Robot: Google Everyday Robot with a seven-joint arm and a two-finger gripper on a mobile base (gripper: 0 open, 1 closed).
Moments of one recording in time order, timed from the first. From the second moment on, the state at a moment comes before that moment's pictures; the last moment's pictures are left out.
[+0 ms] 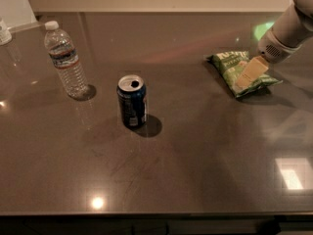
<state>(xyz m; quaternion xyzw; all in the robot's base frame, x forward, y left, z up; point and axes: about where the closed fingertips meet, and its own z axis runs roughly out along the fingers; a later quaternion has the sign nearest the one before) 0.642 -0.298 0.855 -0.40 0.89 0.00 0.20</state>
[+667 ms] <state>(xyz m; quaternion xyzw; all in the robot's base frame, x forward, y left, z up) 0.658 -0.293 0.834 -0.39 0.90 0.01 0.18</state>
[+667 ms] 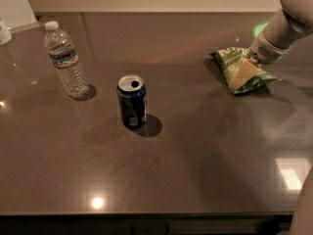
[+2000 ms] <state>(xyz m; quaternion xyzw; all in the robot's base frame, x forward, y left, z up) 0.620 -0.241 0.886 -0.44 0.88 0.06 0.17</state>
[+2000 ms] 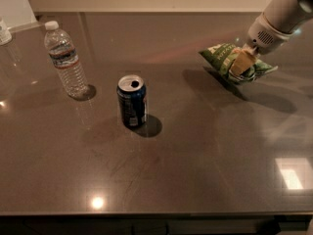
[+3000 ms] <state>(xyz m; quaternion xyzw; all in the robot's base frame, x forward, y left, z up) 0.549 -0.155 0.897 -0.50 0.83 0.16 0.15</state>
